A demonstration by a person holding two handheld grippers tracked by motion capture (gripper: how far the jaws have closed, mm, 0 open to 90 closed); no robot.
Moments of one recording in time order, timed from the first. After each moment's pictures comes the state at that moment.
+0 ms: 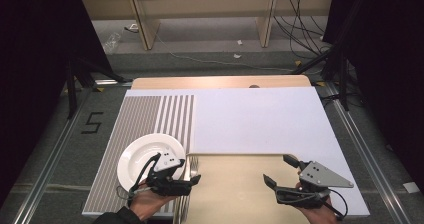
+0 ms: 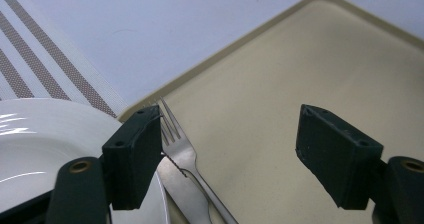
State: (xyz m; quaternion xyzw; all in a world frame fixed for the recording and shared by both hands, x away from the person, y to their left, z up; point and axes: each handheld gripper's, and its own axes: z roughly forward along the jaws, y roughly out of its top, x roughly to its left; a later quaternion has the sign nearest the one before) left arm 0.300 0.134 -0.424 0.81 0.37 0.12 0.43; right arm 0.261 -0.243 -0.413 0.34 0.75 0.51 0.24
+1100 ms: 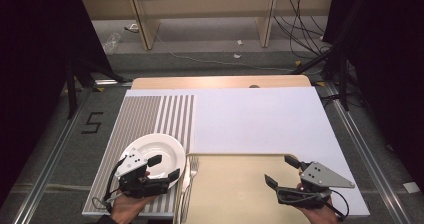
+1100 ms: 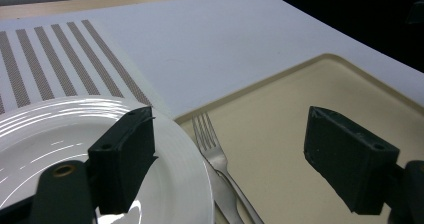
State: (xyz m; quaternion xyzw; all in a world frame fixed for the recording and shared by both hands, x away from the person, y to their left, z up) left arm 0.282 0.187 -0.414 0.74 0.42 0.15 0.50; right arm 0.261 -0.246 -0.415 0.35 0.75 0.51 0.24
